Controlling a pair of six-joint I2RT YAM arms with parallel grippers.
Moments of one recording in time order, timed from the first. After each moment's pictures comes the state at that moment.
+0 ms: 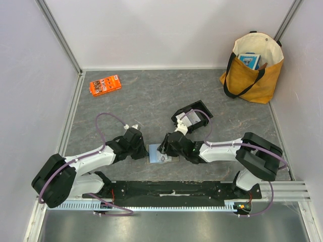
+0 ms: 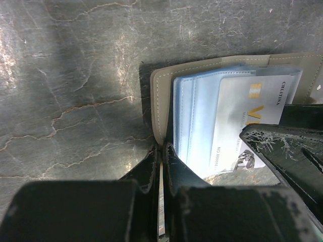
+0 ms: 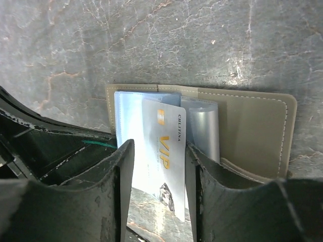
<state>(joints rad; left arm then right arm) -0.70 1.18 0.44 -0.21 0.03 -0.87 1.05 1.60 0.66 0.24 0.22 1.11</state>
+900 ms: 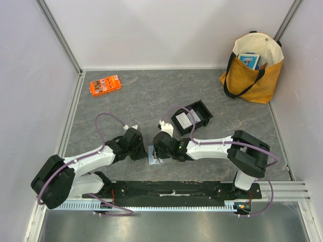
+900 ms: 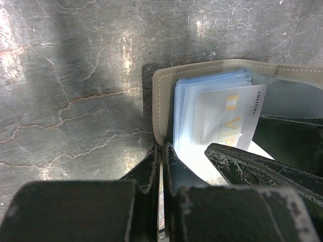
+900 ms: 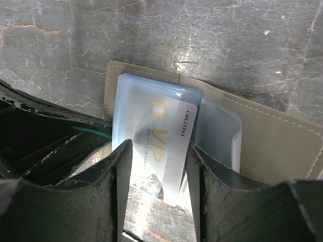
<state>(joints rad) -0.70 1.17 0.44 -0.25 0.04 -0.87 1.15 1.71 0.93 -0.11 0.25 0.90</state>
